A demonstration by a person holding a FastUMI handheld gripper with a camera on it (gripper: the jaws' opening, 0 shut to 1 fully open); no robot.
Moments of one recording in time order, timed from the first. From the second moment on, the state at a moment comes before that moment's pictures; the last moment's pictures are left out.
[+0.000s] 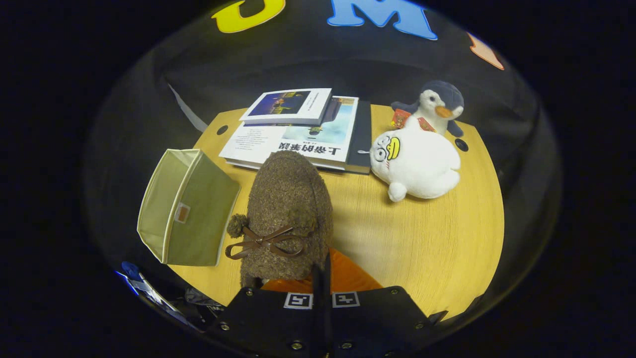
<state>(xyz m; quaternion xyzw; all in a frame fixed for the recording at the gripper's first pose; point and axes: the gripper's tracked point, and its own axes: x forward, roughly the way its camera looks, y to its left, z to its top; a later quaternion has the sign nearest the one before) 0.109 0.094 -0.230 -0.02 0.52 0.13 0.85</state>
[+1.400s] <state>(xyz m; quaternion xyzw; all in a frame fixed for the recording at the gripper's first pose) 0.128 0.373 -0.191 -0.08 0.51 0.29 0.80</state>
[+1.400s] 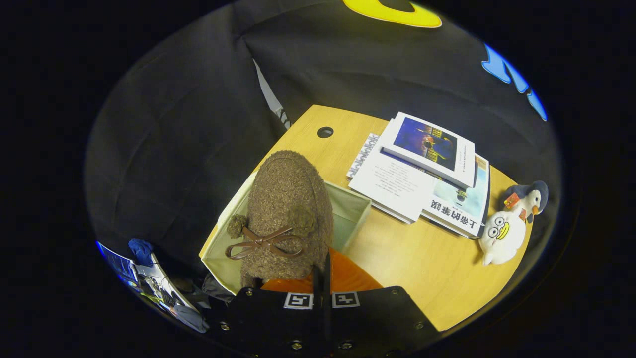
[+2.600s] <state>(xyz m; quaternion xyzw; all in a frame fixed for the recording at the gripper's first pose) 0.127 0.400 -0.199 -0.05 0.50 0.30 0.81</state>
